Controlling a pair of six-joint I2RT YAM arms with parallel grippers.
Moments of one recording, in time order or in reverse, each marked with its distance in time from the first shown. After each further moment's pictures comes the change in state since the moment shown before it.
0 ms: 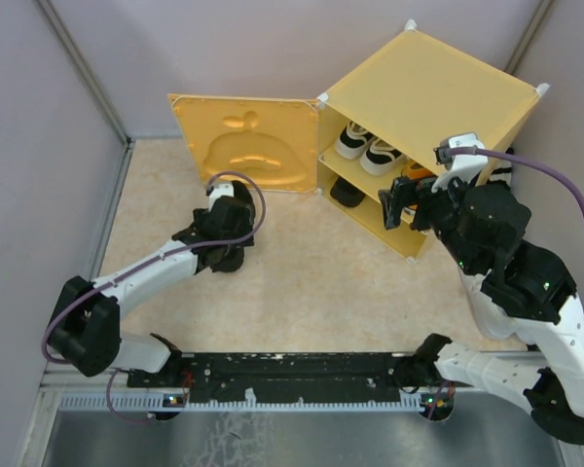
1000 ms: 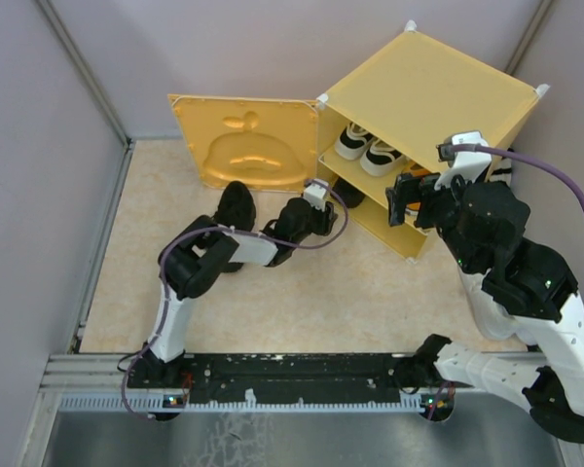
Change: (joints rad) left arm -0.205 0.818 0.373 1.008 0.387 0.277; right arm 0.000 0.019 0.032 -0.042 0.075 -0.008
